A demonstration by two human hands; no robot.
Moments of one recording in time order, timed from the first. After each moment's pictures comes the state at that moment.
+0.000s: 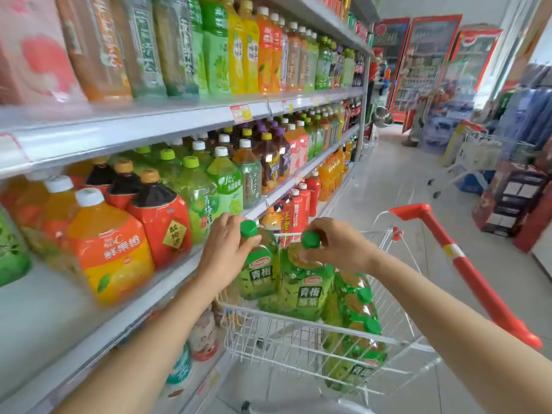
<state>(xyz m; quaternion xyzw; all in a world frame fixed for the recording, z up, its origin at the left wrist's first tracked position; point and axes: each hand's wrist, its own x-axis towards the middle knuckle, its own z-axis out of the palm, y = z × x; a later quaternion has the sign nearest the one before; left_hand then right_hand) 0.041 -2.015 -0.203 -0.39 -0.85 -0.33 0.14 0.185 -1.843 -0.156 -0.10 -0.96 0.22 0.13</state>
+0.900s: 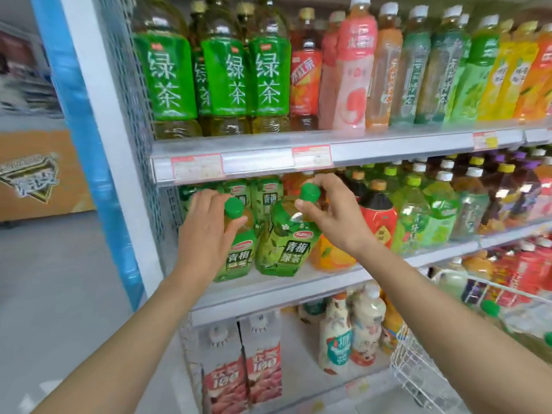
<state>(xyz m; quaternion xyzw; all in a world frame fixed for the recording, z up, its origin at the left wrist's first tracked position) 0.125 -2.342 -0.131 -0.06 -0.90 -0.16 0.40 0.077 -2.121 -0.110 0.29 -0.80 0.43 0.29</state>
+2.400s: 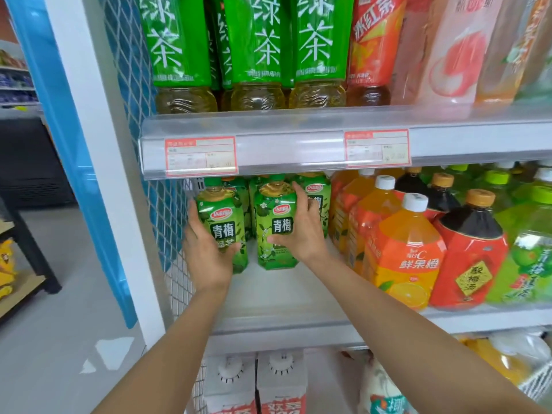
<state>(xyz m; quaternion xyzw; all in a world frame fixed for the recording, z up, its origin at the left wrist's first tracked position) 0.010 -2.396 -0.230 0.21 -0.82 -0.29 0.45 -0.074 -2.247 -0.200 0.25 -0.84 0.46 0.14</state>
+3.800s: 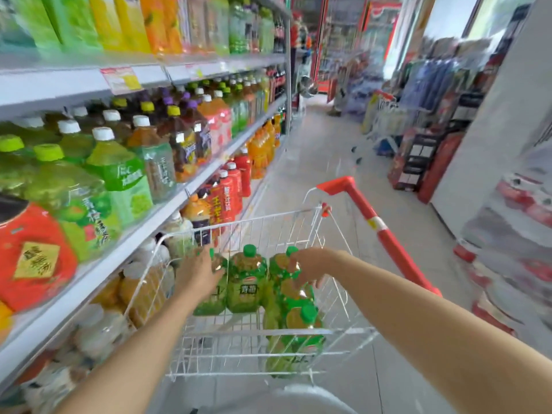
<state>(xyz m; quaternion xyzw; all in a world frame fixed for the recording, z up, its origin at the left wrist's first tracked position) 0.025 -1.899 -0.306 -0.39 -0.90 -0.18 -0.04 0.200 -1.730 -0.250 -0.30 -0.90 0.21 -0.23</state>
